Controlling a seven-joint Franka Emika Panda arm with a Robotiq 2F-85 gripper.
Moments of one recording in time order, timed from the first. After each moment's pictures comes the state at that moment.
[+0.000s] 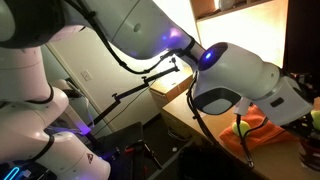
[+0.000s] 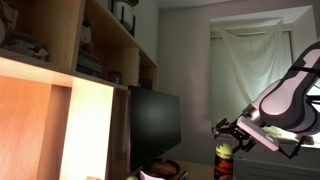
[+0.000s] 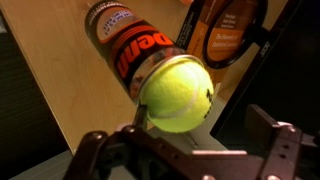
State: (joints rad) arm -0.32 0.71 0.15 -1.97 0.35 3.46 0.62
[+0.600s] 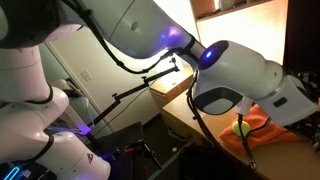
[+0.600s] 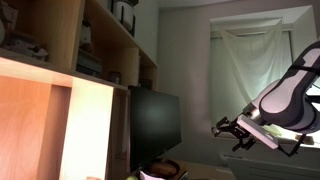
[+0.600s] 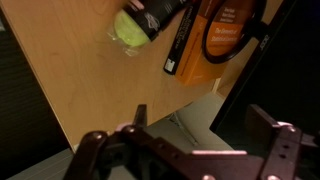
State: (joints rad) arm -0.34 0.70 0.16 -1.97 0.34 3.46 0.62
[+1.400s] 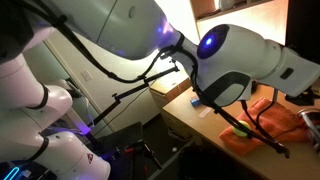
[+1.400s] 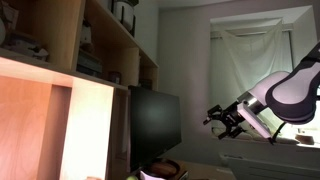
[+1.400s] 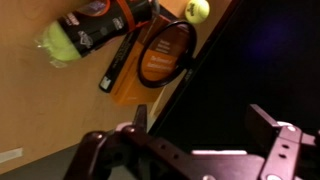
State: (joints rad) arm -0.62 0.72 0.46 -1.96 -0.08 3.46 0.64
